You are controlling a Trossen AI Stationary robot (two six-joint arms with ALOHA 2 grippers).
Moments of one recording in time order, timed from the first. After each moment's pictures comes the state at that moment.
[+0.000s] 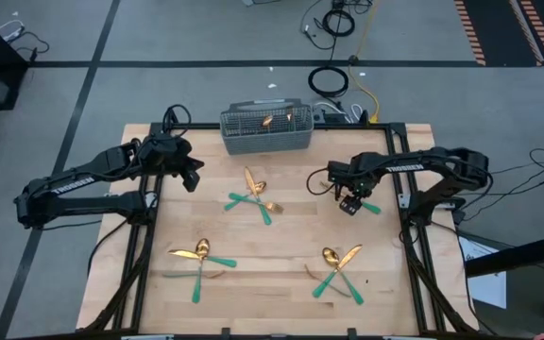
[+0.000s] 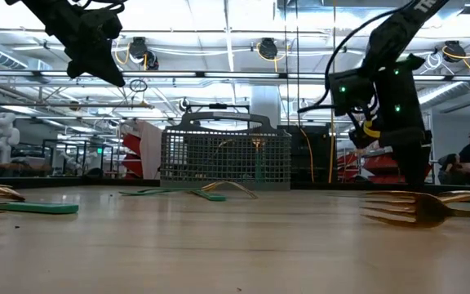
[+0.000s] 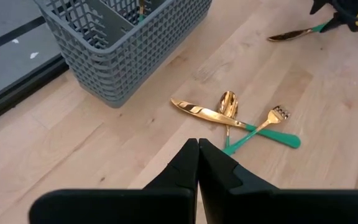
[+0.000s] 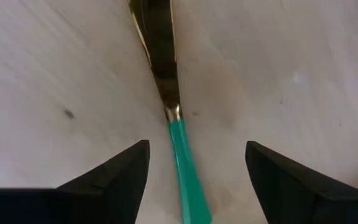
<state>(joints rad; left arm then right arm) 0.40 0.77 0.78 -0.74 -0.06 -0.27 -0.34 1.52 0.76 -0.94 0.03 0.35</state>
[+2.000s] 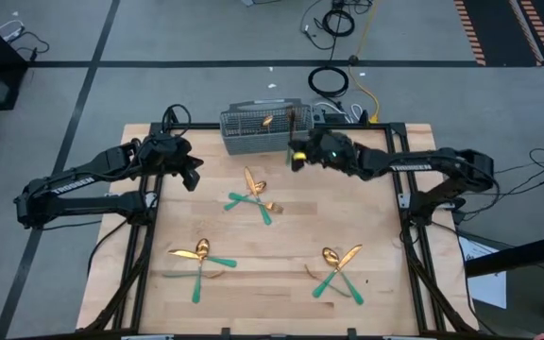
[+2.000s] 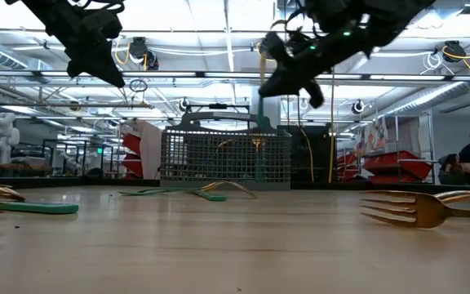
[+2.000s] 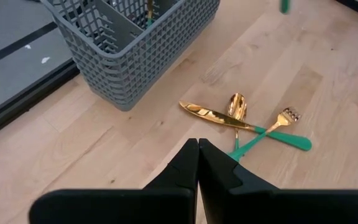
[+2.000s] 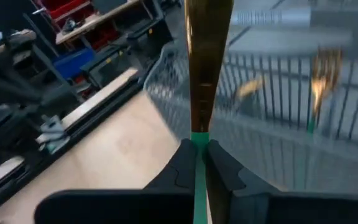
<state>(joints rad) 0.40 0.77 0.78 -0.74 -0.10 -0.26 -0.29 1.48 0.91 0.26 0.29 0.51</state>
